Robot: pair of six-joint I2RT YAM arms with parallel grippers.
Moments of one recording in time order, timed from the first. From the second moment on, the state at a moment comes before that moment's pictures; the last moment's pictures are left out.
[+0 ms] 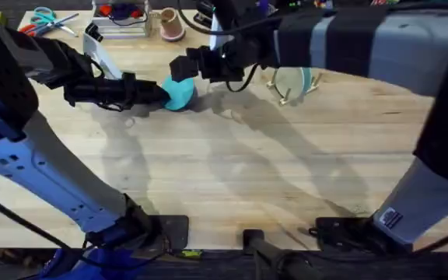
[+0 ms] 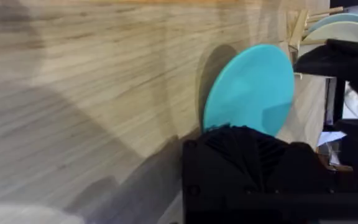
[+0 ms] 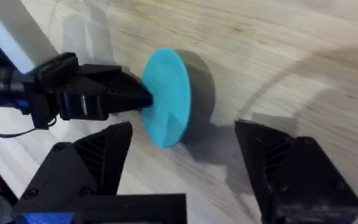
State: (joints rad) left arm 0.44 2.04 1.15 -0.80 1.01 0.49; right arm 0.67 1.99 1.46 -0.34 -0.30 0.51
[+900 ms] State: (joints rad) left arm 0.44 2.04 1.15 -0.80 1.01 0.49; right arm 0.72 2.10 1.46 -0.20 -0.26 0.78
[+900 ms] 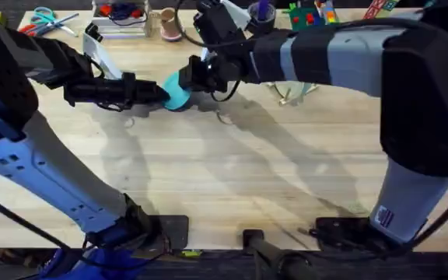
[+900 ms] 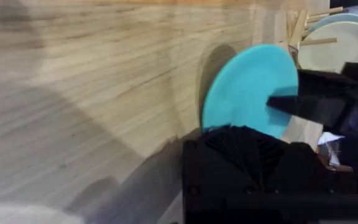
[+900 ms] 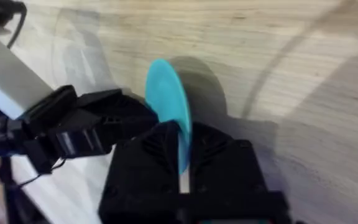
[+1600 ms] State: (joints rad) left arm 0.45 2.06 1.18 -0.86 1.01 0.49; right arm 0.71 2.10 1.46 -0.20 -0.27 0.74
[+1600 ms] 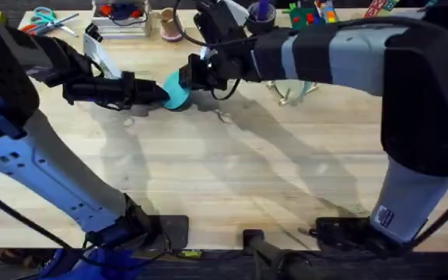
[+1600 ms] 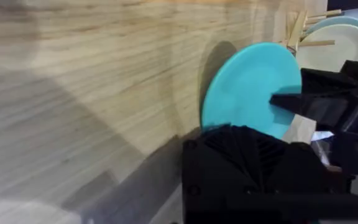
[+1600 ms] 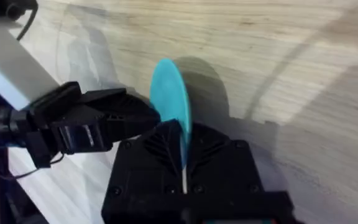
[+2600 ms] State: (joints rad) left arm 0.26 1.38 1.23 -0.99 0.61 0.29; right arm 0.50 1.59 1.46 -0.64 -0.21 0.34
